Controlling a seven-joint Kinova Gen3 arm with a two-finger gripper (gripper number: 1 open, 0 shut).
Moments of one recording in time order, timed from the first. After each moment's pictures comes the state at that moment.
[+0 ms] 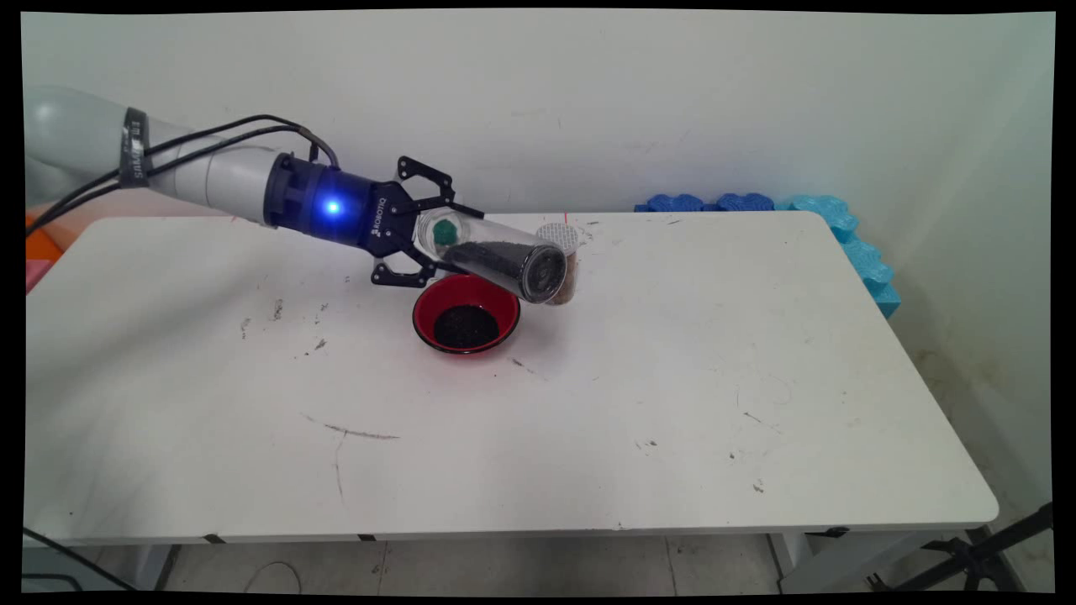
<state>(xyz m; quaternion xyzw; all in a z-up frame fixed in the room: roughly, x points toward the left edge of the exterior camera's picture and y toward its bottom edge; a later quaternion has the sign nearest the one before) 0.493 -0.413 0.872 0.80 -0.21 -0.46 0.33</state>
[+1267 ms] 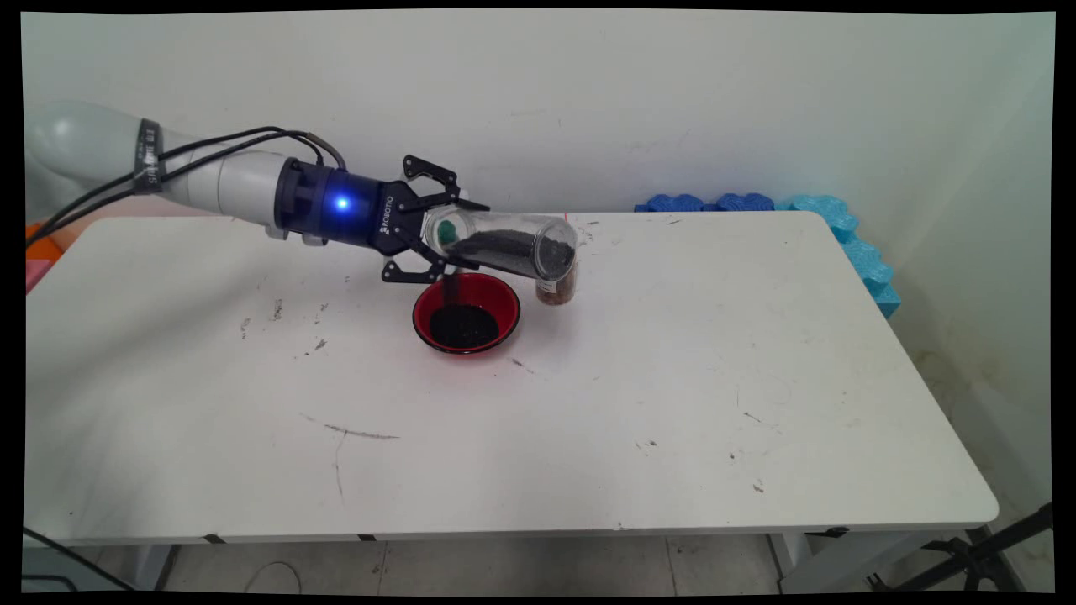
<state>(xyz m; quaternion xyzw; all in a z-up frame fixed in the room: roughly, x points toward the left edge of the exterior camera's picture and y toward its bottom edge) 0.491 -0.418 0.862 0.80 -0.15 -0.49 0.31</state>
